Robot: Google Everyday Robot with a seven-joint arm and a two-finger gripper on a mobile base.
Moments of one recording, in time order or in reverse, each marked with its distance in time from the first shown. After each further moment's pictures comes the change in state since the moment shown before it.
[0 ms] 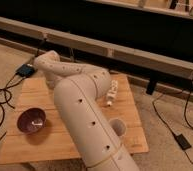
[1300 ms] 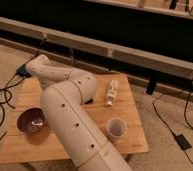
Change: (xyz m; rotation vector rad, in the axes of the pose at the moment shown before) arm -0.020 0.010 0.027 0.103 0.012 -0.051
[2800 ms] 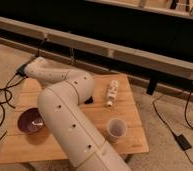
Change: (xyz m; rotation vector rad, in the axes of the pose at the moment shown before) arm 0.009 -0.025 -0.001 0.071 -0.004 0.061
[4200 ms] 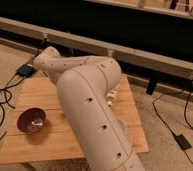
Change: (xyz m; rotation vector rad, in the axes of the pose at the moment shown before) arm 0.040 -0.063 -0.083 -0.024 -0.168 0.194
